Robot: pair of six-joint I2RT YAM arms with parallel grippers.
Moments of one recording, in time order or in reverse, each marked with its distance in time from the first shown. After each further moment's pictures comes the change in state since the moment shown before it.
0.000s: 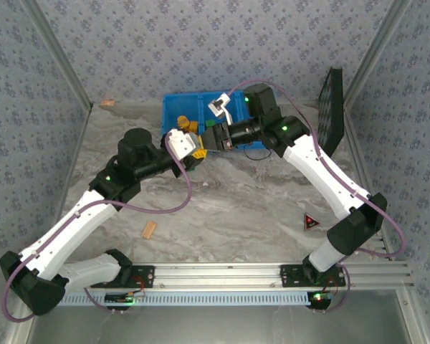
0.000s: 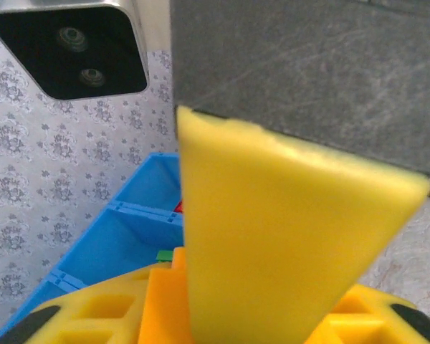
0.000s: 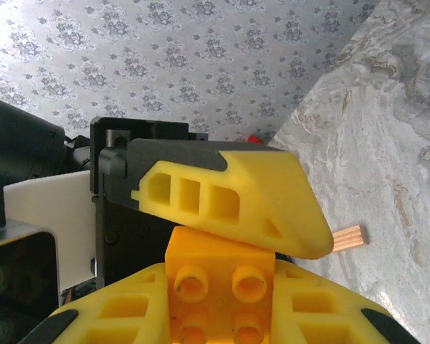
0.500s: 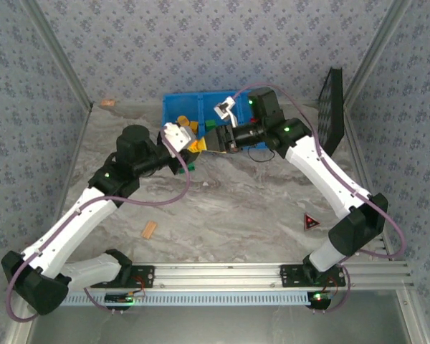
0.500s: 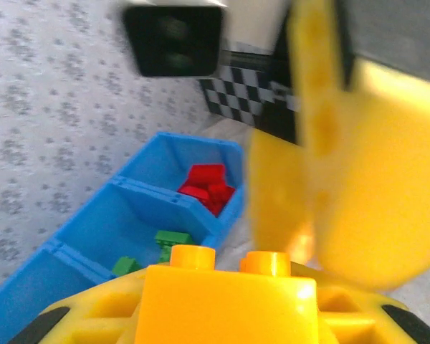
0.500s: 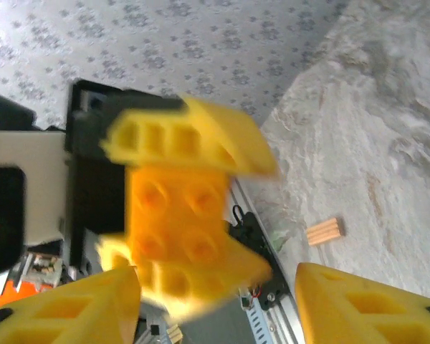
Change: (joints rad) left arm 0.063 0.016 0.002 -0.001 -0.001 -0.085; right arm -0.056 -0.020 -0.077 -0.015 0.012 -0.038
